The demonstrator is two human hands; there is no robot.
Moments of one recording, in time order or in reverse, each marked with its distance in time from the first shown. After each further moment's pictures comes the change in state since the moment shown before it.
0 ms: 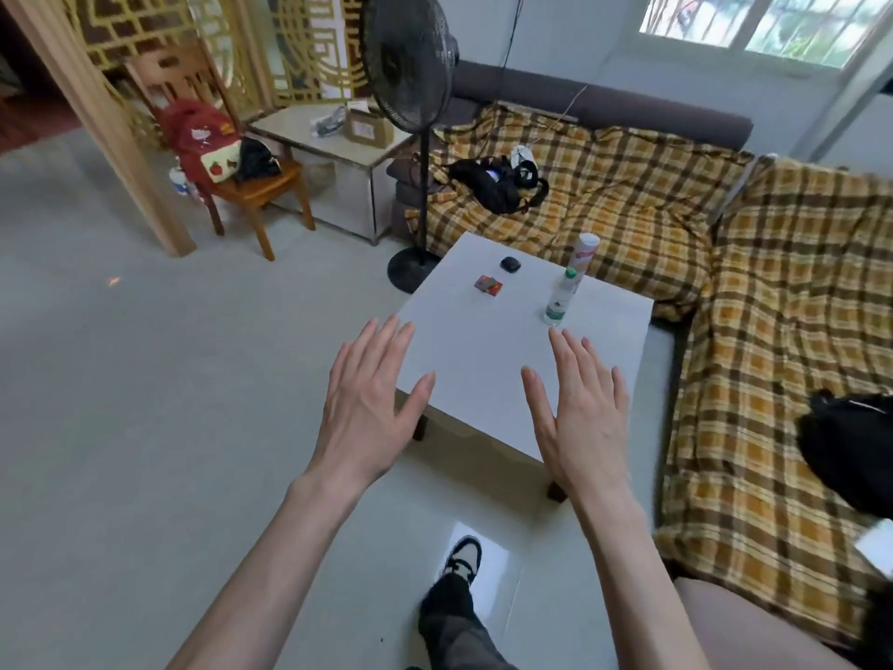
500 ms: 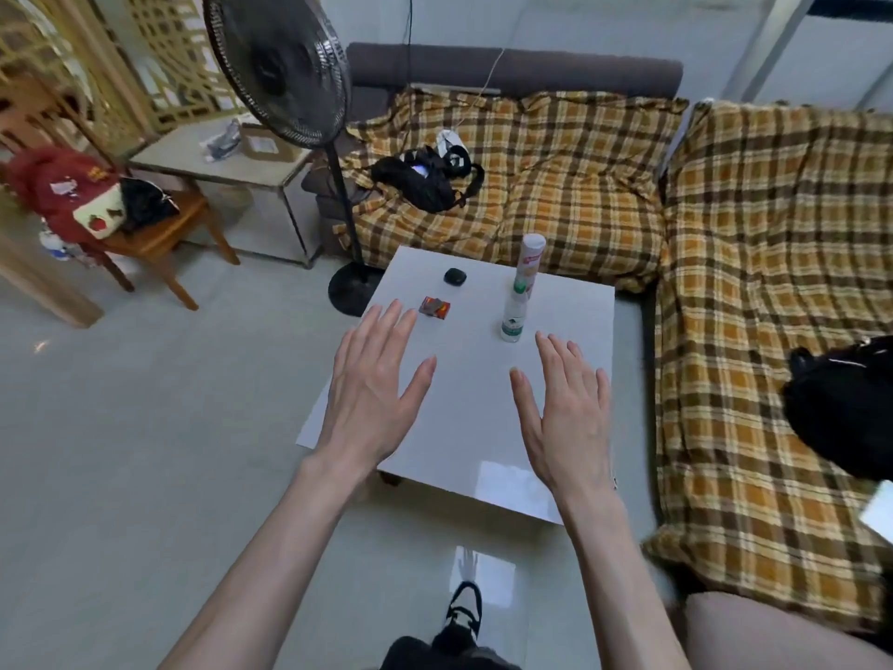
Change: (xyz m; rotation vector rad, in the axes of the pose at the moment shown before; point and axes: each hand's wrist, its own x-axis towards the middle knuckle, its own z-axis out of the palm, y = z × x) left_hand 0.237 0.035 0.122 0.027 -0.120 0.156; right_hand 0.174 0.093 0.067 0.033 0.017 0.226
